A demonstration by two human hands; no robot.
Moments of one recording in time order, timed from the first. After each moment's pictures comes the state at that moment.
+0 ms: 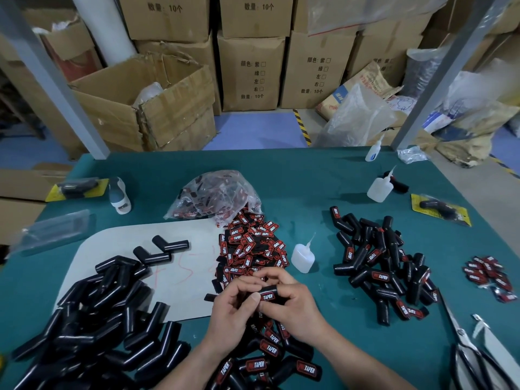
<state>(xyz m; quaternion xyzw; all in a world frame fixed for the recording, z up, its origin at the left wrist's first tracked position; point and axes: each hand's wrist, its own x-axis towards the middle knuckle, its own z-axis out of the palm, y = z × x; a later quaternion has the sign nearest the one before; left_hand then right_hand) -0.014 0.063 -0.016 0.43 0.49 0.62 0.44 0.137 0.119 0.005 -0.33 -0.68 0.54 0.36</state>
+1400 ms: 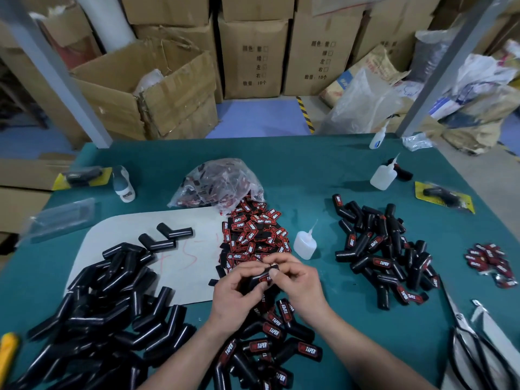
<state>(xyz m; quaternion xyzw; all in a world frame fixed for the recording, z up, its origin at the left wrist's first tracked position) -0.016 0.064 -0.021 0.48 0.50 0.62 0.37 0.135 0.121 -0.003 -0.38 -0.57 0.59 0.43</state>
